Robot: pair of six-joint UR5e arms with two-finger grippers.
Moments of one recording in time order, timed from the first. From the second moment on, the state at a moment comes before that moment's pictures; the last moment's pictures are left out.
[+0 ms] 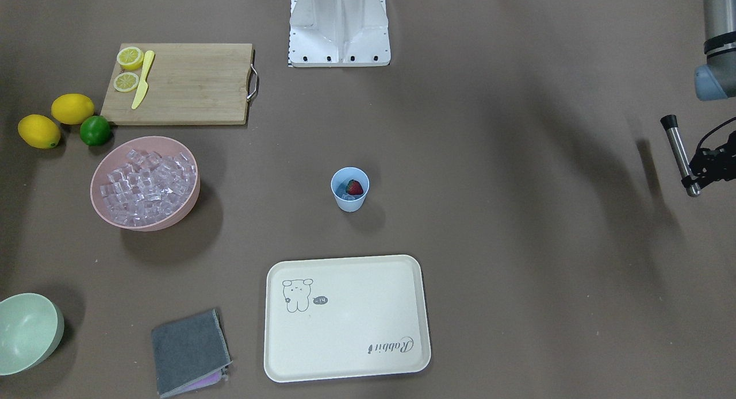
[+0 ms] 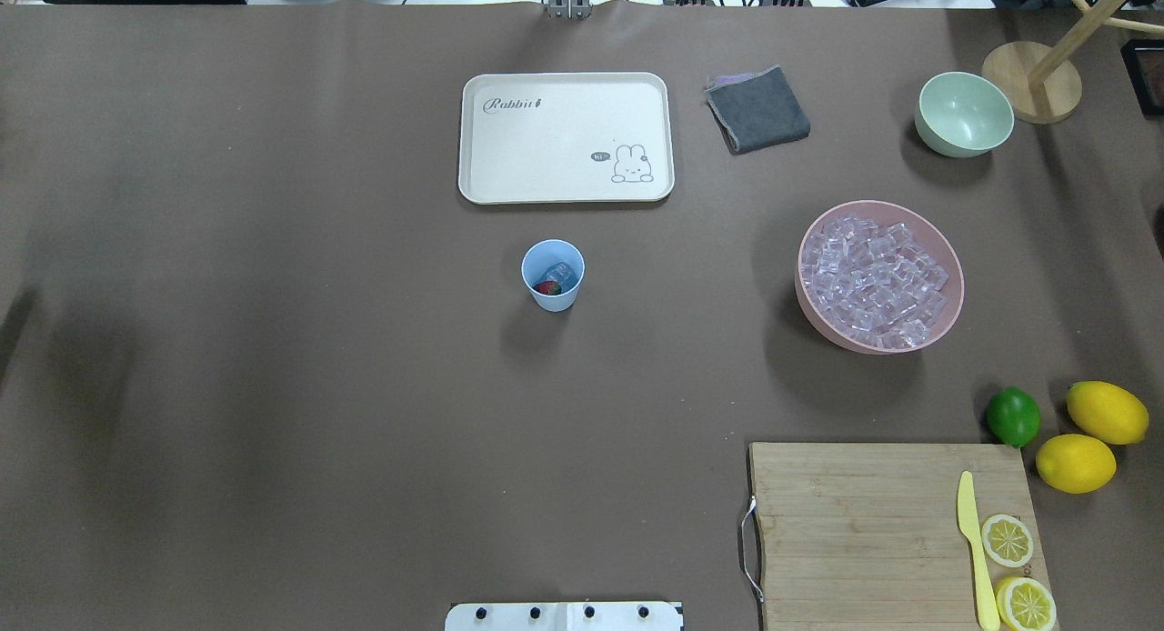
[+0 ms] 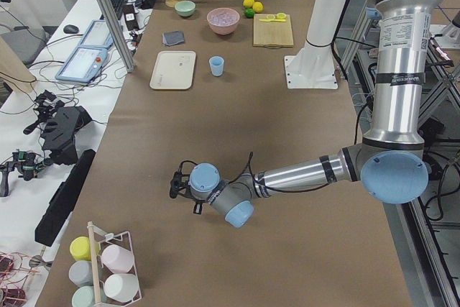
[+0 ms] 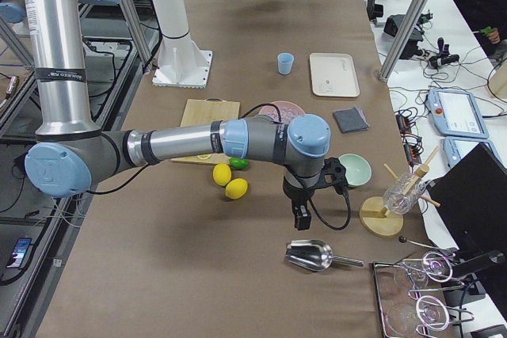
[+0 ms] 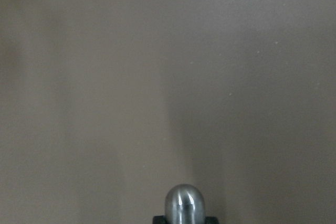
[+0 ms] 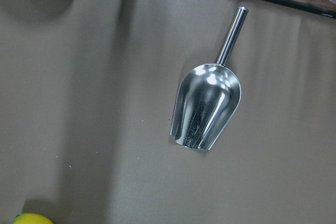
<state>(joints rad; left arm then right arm) -1.29 -1.57 -1.21 -2.55 -2.39 -0.53 1.68 -1.51 1.71 -1.81 2.28 -0.31</state>
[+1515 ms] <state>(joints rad) -1.29 -1.59 -1.29 -2.53 -2.32 -0.53 1.72 -1.56 1.76 -1.82 2.27 -0.32</state>
